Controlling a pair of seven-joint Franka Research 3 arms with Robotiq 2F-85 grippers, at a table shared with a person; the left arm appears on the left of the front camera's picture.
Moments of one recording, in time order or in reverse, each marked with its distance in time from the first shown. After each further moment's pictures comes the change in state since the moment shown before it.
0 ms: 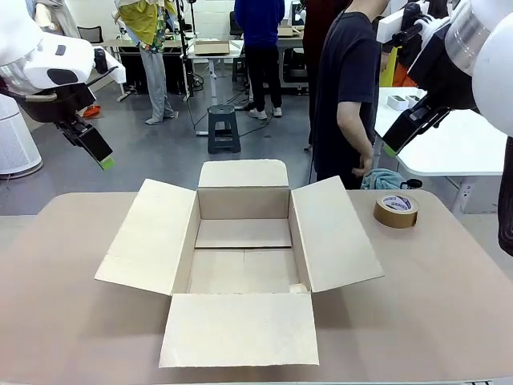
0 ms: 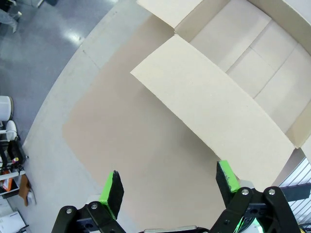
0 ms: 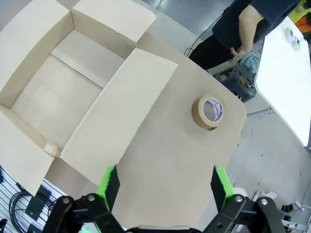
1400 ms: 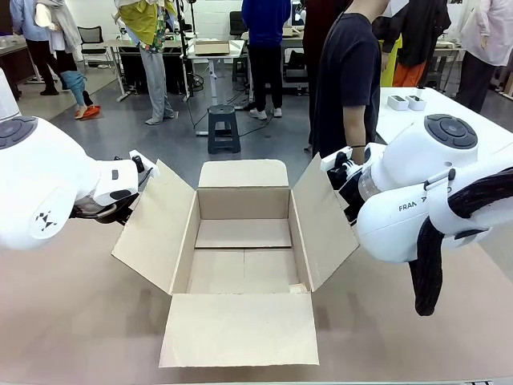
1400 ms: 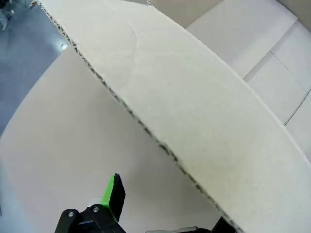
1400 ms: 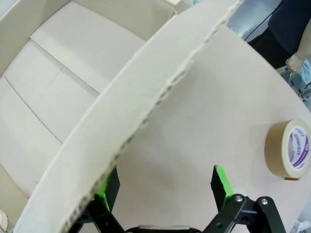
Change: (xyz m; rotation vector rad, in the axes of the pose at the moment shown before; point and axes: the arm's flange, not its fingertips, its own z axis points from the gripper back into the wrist) left arm -0.048 -0.049 -0.197 -0.067 -0.115 0.135; right arm -0.031 0.046 -0.256 0.189 -0.033 -0.003
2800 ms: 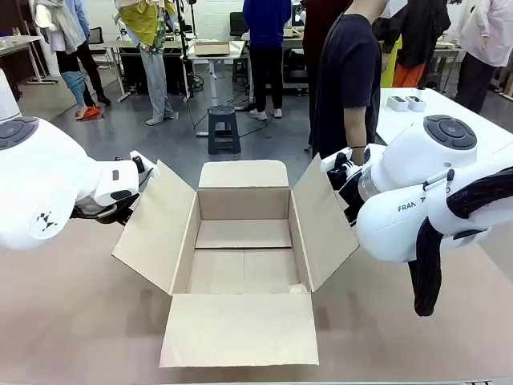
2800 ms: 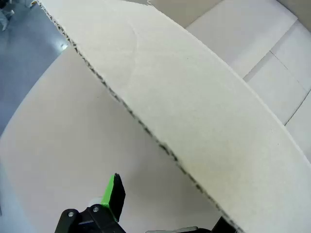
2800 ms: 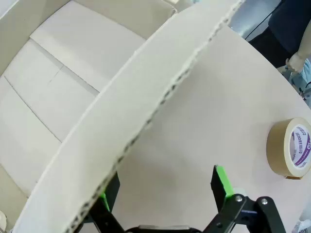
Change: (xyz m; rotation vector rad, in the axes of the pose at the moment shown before) left arm 0.000 0.000 0.000 0.000 0.000 0.000; right arm -0.004 0.001 -0.006 0.006 0.014 -0.004
